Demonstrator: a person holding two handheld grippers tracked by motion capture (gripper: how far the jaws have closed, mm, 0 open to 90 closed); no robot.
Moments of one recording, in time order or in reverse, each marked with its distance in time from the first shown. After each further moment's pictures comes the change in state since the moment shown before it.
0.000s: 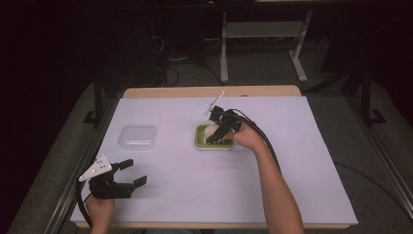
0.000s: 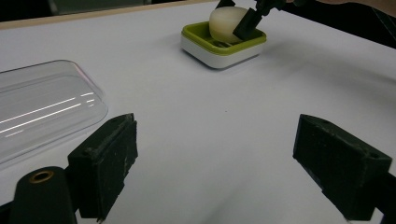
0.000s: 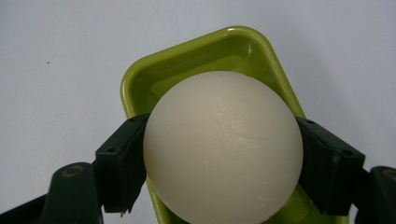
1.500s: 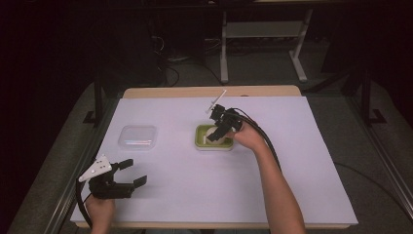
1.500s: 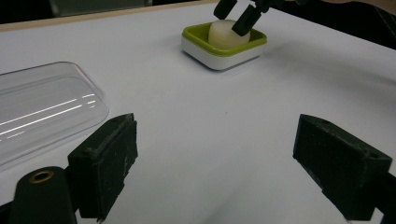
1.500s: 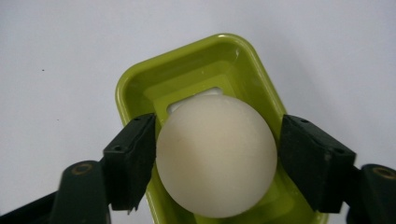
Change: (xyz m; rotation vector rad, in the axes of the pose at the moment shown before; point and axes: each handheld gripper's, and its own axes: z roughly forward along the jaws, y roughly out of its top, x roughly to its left) left arm 0.000 0.000 0.000 -0.002 0.002 0.000; right arm 0.000 -0.001 -0.007 -0.027 -0.035 0.014
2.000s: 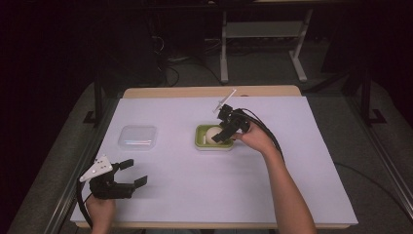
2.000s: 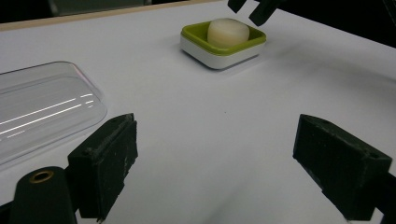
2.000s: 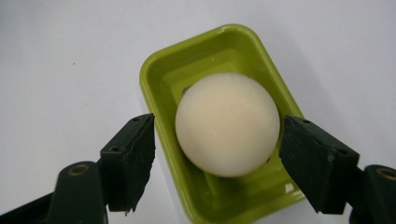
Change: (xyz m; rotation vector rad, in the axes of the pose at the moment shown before) left arm -0.001 0.000 0.001 0.001 -0.002 0.007; right arm 0.003 -0.016 -0.023 -0.037 0.024 0.023
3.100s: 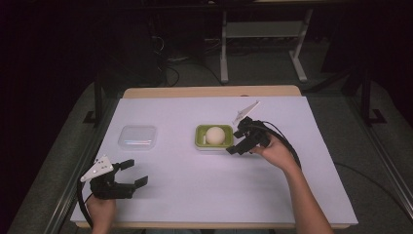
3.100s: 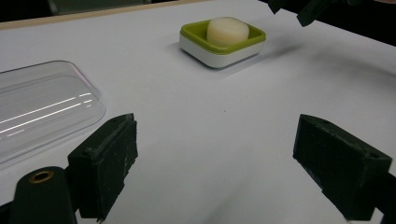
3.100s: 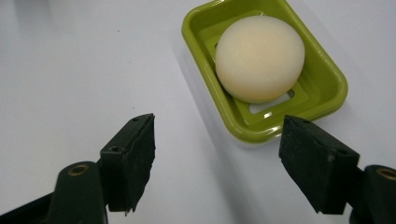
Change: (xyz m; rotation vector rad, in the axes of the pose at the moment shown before) left arm -0.001 0.000 0.001 0.008 0.001 0.001; right arm 0.023 -0.057 -0.037 -0.079 0.019 0.010
